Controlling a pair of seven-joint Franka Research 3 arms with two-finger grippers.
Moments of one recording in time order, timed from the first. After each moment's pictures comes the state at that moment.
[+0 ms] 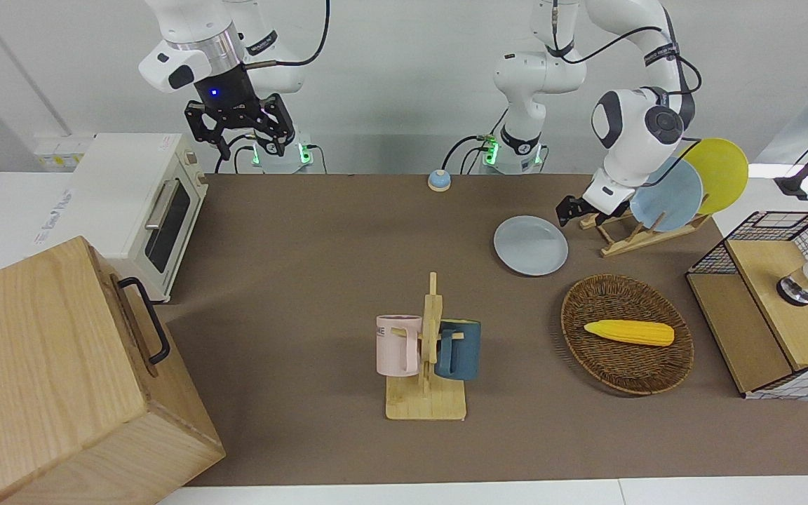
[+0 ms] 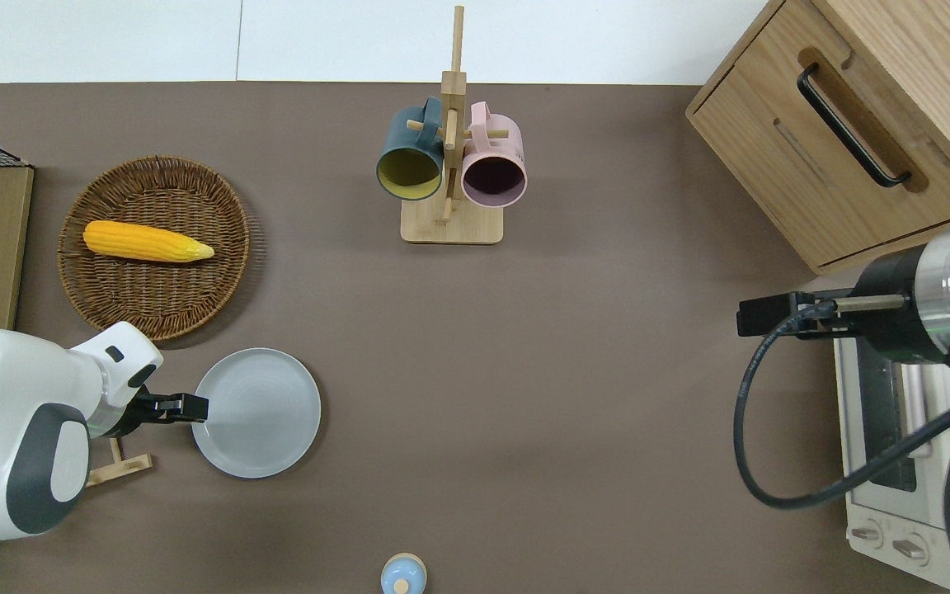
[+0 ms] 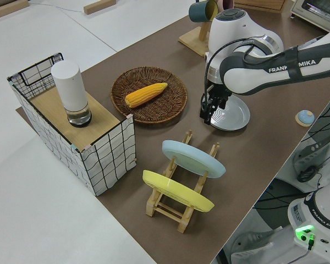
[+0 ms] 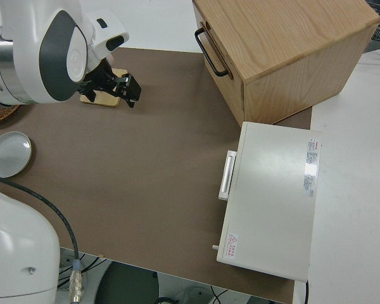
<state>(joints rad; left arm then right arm) -0.03 -0.08 0.07 -2.37 -0.02 2.13 0.05 -0.21 -0.06 0.37 -1.54 0.10 1.52 0.18</state>
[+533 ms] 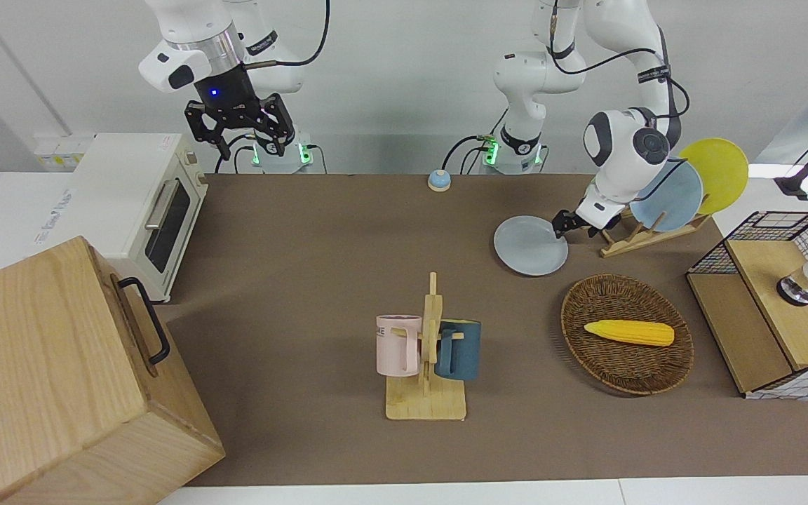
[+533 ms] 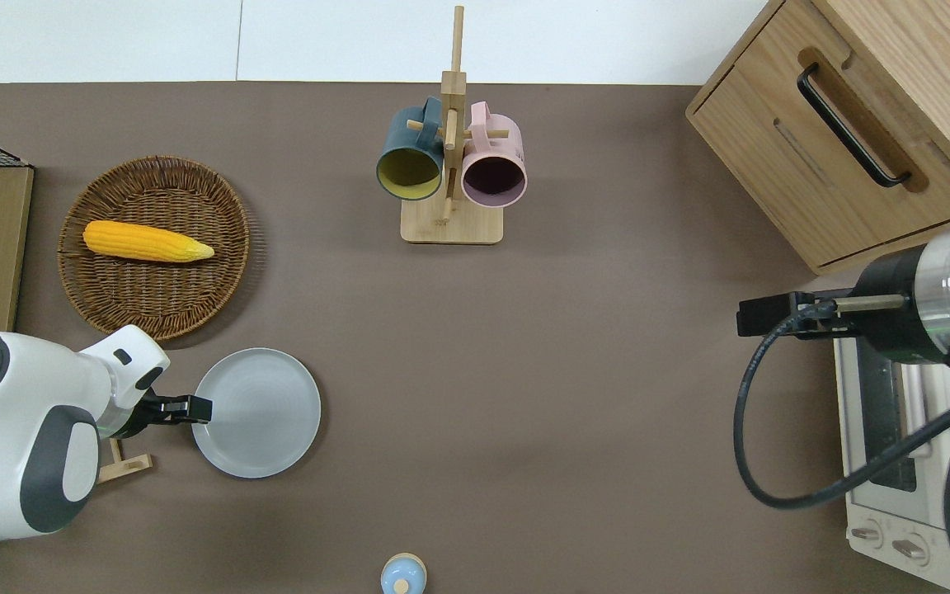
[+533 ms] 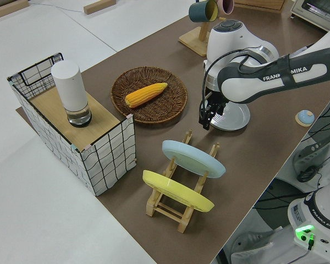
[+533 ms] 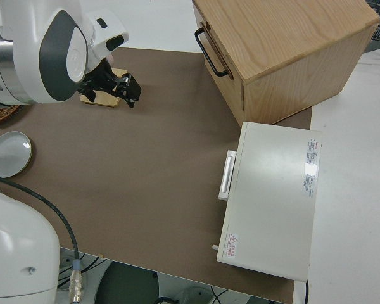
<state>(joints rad) -0.03 -0.06 0.07 -2.39 -0.02 2.17 0.05 -0.21 -0.06 0.37 -1.54 0.10 1.52 0.18</state>
